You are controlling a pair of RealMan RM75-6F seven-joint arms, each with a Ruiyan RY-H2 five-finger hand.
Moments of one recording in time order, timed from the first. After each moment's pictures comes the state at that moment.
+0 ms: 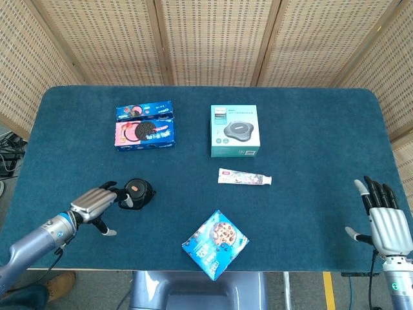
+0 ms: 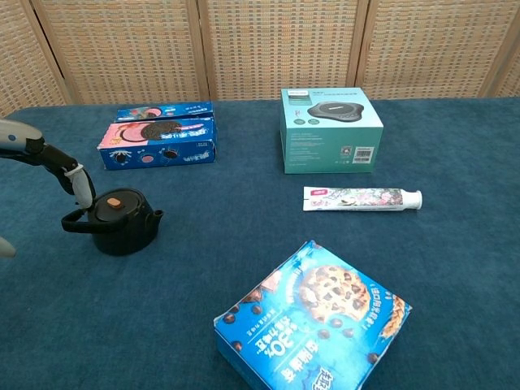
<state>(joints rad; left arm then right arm) -0.66 -0.89 -0.13 -1.92 1.25 0.50 -0.02 0.10 -1.10 0.08 -1.65 -1.46 1.45 -0.08</state>
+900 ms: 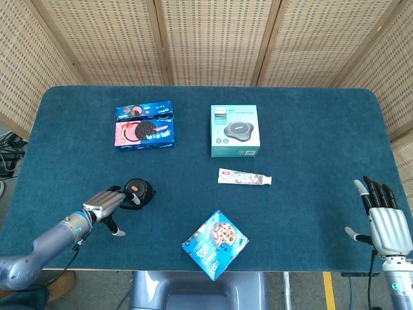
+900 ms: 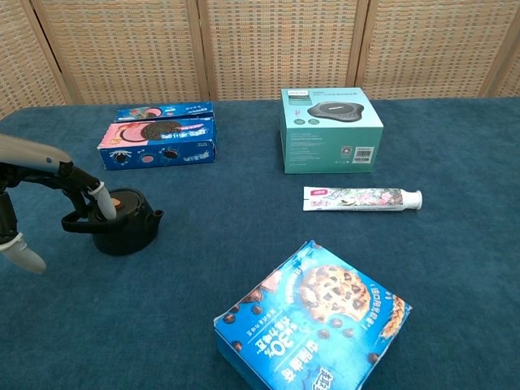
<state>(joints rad) -0.93 -0.97 0.04 -1.97 0.72 0.56 0.24 0.10 -1.09 0.08 -1.65 -1.46 1.45 -0.07</state>
